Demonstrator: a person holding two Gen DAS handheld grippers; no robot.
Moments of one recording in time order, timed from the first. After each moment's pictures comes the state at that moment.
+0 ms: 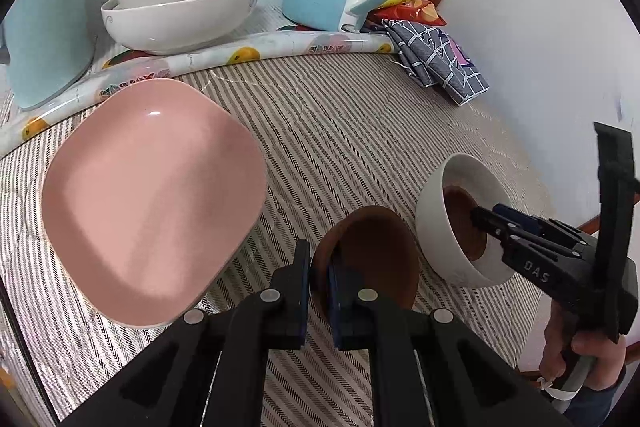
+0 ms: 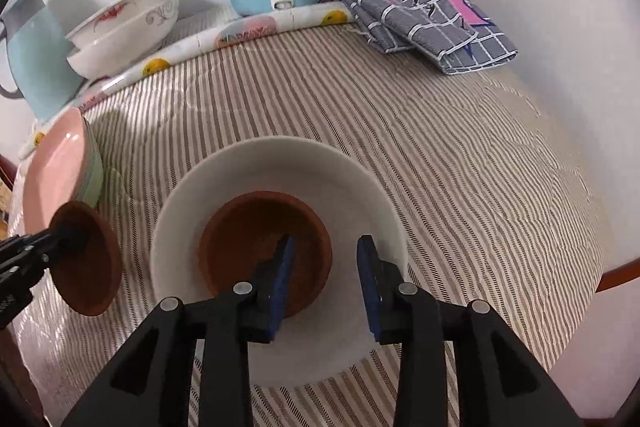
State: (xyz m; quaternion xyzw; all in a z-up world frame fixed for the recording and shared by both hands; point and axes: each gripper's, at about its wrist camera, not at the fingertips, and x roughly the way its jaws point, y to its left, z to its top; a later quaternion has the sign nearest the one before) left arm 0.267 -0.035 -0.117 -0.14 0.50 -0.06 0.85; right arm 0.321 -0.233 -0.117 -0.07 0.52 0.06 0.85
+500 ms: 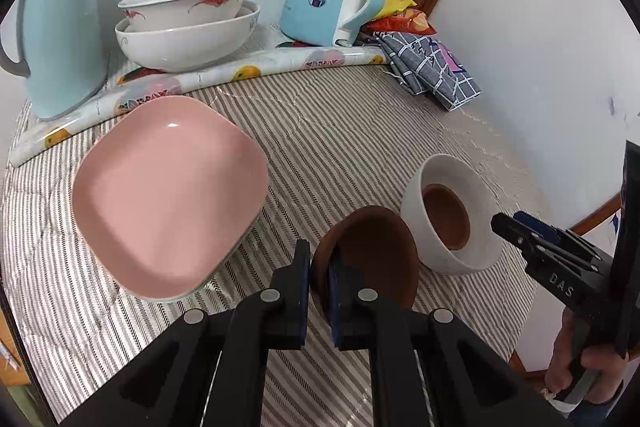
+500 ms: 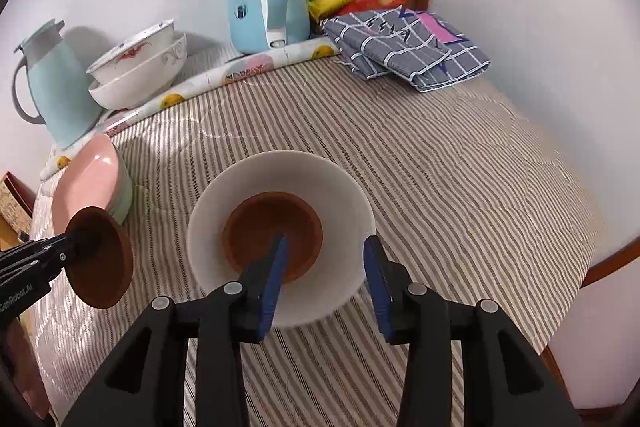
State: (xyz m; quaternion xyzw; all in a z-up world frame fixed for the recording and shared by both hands) left arm 0.244 -0.037 -0.090 -0.13 0.48 -0.06 0.86; right arm 0.280 -0.248 -0.085 -0.03 0.48 0.06 0.87
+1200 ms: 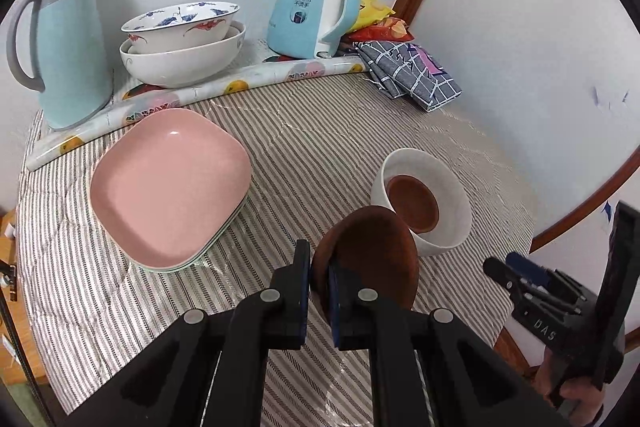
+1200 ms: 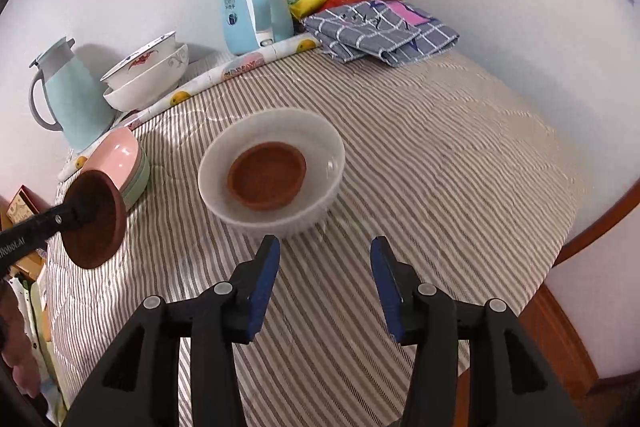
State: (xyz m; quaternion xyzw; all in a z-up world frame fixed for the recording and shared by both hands) left arm 0.212 -0.050 -0.064 -0.11 0.47 -0.06 0.88; right arm 0.218 -0.283 -0.086 0.01 0.48 0.04 0.87
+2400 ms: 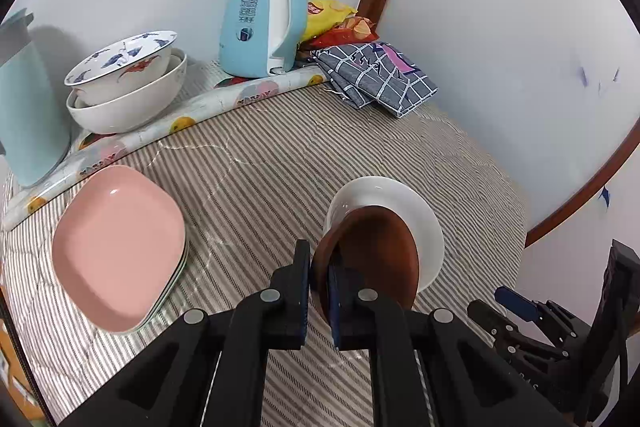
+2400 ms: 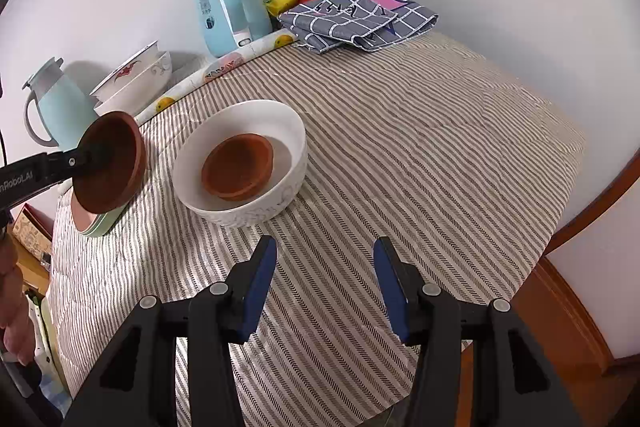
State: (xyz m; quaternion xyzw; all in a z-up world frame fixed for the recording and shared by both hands) left arm 0.256 -0.101 -0.053 -0.07 0.46 -0.09 0.88; right arm 0.218 -0.311 -0.093 0.05 0.49 0.03 0.87
